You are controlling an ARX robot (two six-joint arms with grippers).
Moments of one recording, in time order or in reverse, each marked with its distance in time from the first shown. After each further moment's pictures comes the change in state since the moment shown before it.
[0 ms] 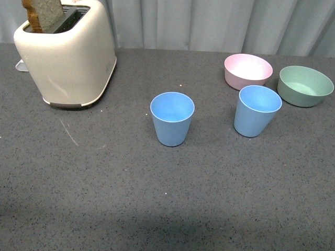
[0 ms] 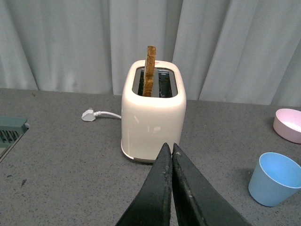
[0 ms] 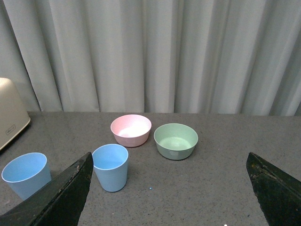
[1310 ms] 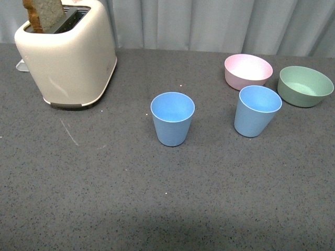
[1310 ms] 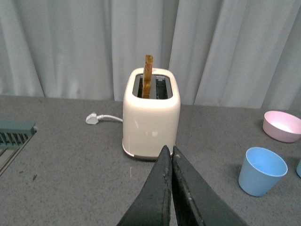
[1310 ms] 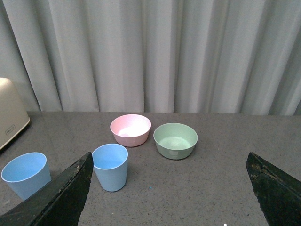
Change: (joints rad) left arm 0.000 -0.704 -0.001 -0.682 0.000 0.000; right arm 0.000 0.000 0.000 0.000 0.000 0.000
